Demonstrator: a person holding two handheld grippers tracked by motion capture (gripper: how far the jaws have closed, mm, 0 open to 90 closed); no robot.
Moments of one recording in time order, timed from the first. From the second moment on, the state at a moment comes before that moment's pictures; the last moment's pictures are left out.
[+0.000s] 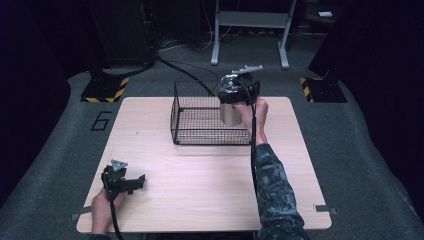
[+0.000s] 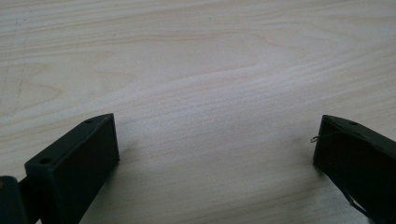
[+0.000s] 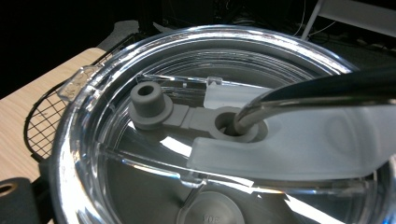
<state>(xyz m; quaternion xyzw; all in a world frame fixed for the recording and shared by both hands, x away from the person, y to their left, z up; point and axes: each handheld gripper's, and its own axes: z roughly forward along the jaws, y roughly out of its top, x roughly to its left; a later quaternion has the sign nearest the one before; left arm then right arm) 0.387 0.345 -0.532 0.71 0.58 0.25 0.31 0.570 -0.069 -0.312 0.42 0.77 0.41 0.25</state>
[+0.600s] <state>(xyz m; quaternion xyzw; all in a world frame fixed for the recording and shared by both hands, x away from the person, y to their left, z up) 0.386 0.346 -0.532 0.72 0.57 0.25 0.30 0.599 -0.064 -0.340 0.45 0.76 0.40 0.23</state>
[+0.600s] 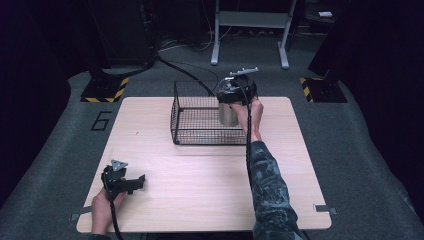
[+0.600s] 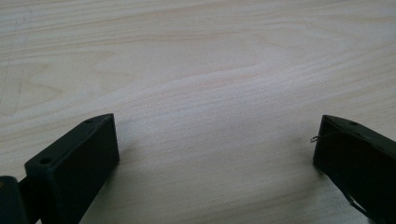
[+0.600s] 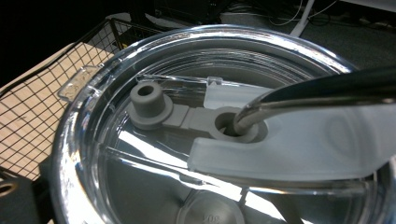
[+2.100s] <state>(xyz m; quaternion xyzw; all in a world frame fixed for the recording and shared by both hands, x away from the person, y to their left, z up) 0.386 0.347 -0.532 0.72 0.57 0.25 0.30 0.635 -0.021 -0.401 0.47 0.78 0.37 0.19</state>
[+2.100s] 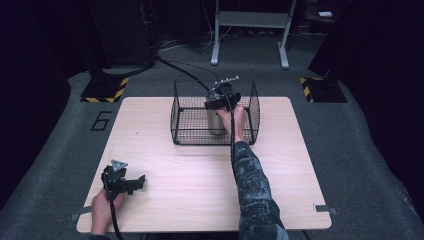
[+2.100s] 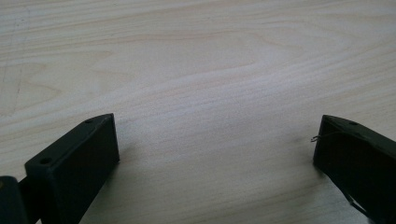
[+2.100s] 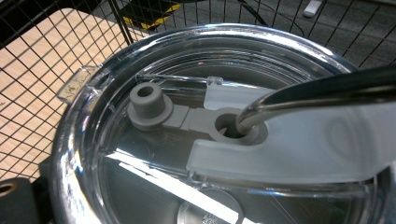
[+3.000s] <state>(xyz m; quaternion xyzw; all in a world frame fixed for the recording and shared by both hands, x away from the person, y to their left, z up) 0.386 0.345 -0.532 0.72 0.57 0.25 0.31 0.621 -0.033 -0.409 0.44 0.80 0.37 0.18</state>
